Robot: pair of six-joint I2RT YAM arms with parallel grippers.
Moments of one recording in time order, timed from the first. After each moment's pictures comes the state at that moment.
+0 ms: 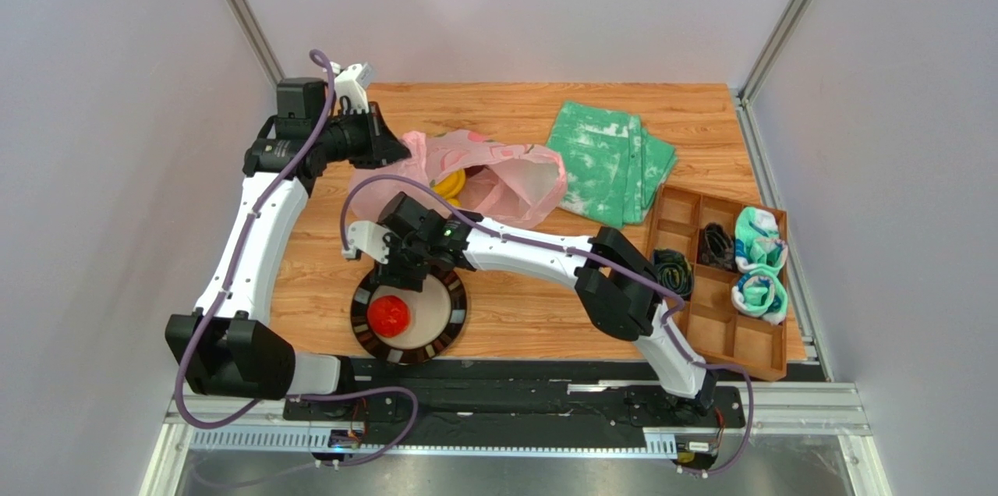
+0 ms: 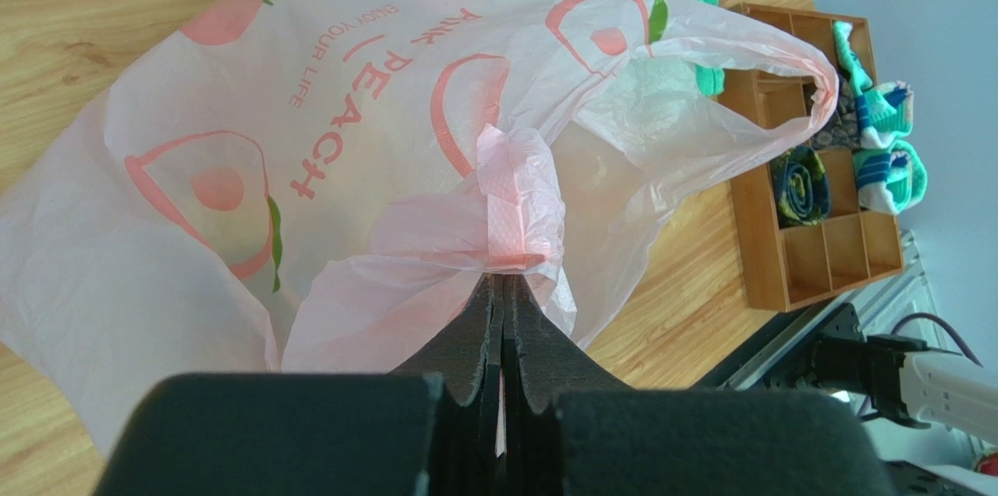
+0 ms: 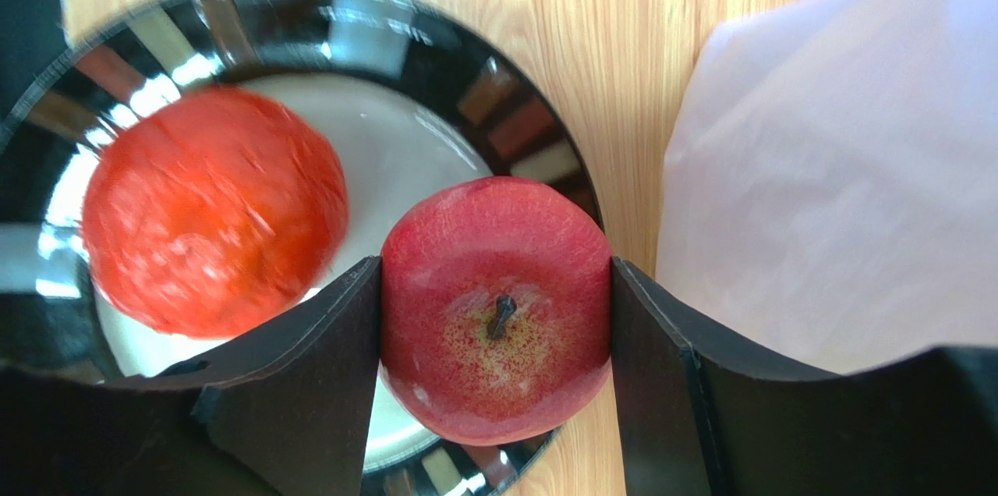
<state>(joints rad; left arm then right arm) -0.07 1.35 1.40 -0.66 0.59 -0.18 1.13 2.19 1.83 -0.45 -0.16 -0.44</state>
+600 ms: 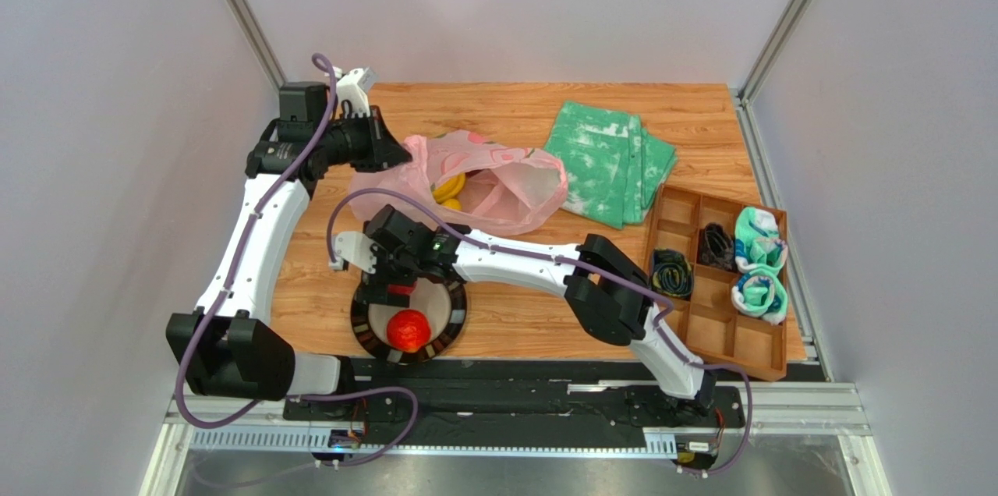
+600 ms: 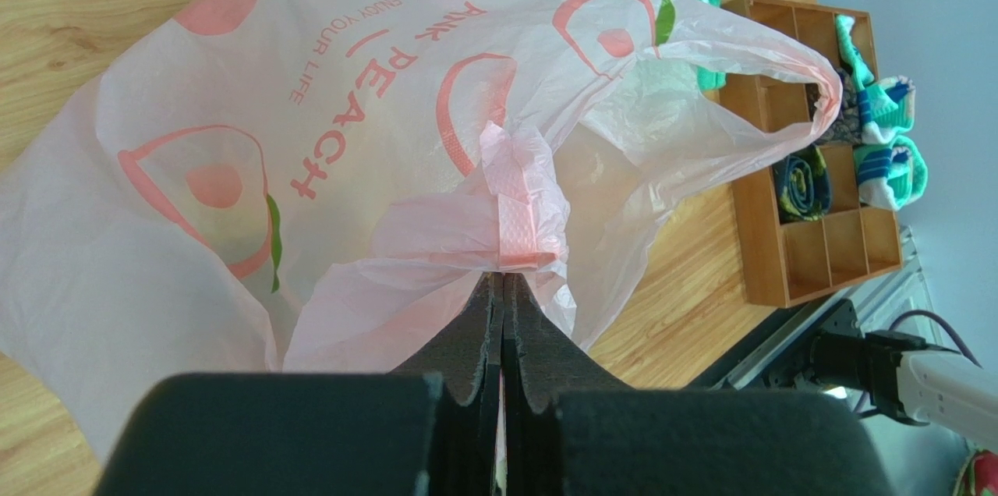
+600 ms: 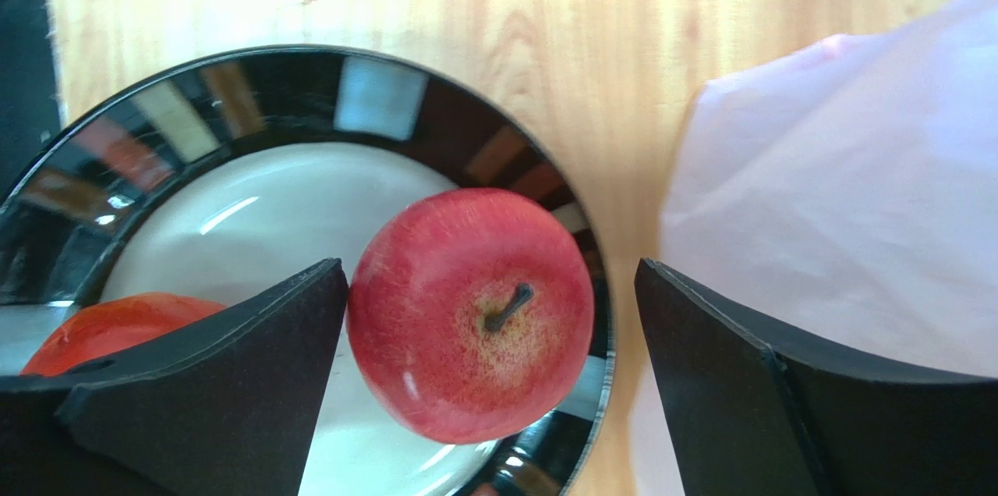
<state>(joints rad) -0.07 1.35 1.36 -0.65 0.60 -0.19 1.17 2.23 1.86 -0.38 -0.09 -0.43</state>
